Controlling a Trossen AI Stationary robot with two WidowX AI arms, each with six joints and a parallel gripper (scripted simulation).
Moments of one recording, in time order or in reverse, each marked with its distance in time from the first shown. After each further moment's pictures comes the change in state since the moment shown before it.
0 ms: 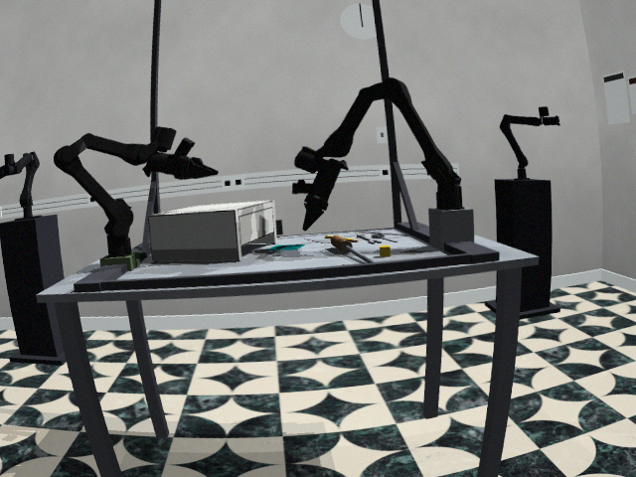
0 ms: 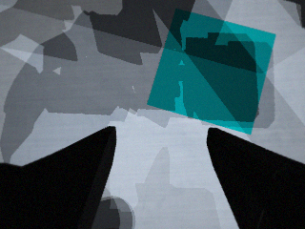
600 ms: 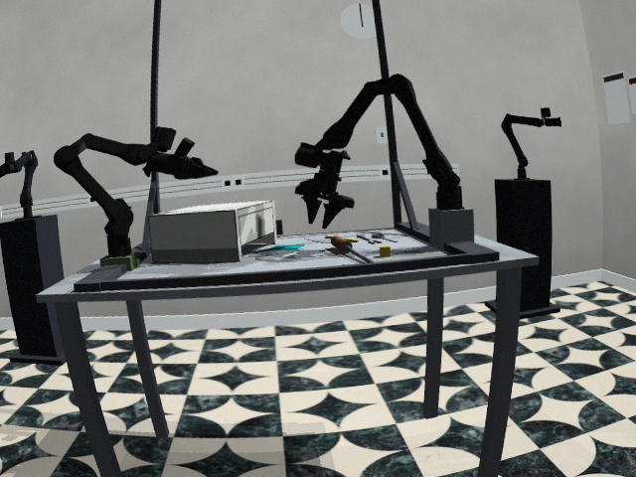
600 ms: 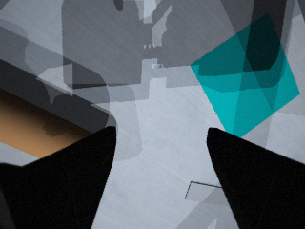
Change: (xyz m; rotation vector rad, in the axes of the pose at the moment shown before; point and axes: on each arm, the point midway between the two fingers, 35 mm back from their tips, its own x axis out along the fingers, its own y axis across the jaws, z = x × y) left arm -0.023 0.017 -0.023 -0.745 0.194 0.009; right arm 0.000 0.000 0.000 0.000 0.000 0.000
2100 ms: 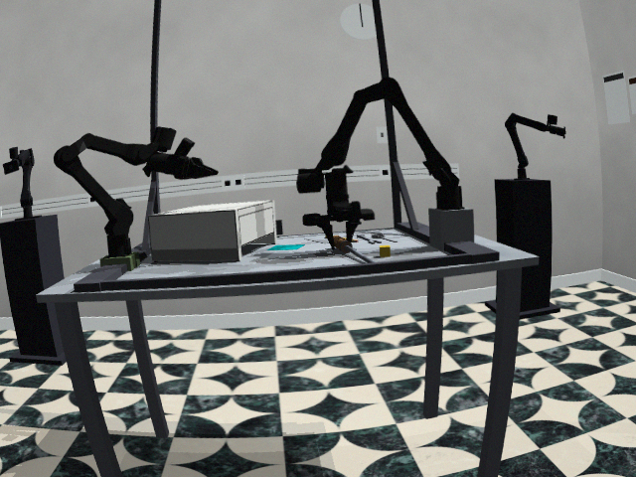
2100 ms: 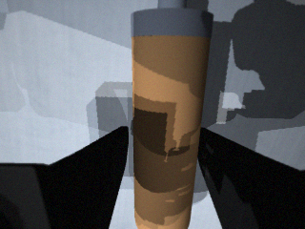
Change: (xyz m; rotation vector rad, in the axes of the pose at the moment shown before) left arm 0.041 0.087 -0.007 -1.034 0.082 0.300; right arm 0.000 0.000 0.000 0.000 0.000 0.000
